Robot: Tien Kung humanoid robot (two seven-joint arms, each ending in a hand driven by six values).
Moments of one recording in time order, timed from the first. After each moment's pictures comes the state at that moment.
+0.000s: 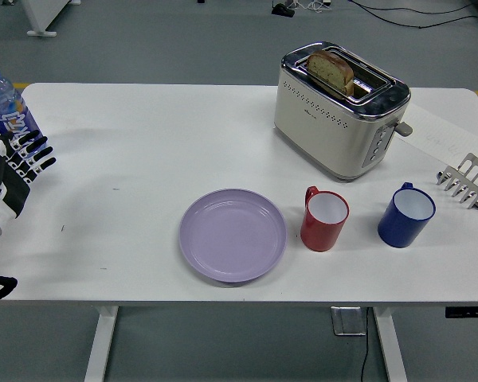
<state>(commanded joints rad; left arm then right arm) -0.27 0.19 -1.70 -1.05 0.91 -0.17 -0.02 0.05 -0.10 0.57 0.18 -0.39 -0.07 0.04</state>
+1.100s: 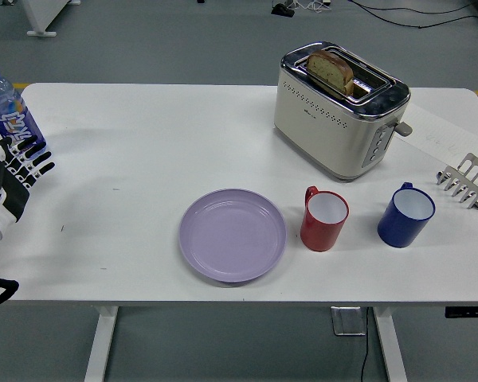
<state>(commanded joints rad) -0.26 0.18 -1.71 -1.03 0.91 -0.16 -0.02 0.05 -0.10 0.58 0.18 -0.40 -0.07 0.04</state>
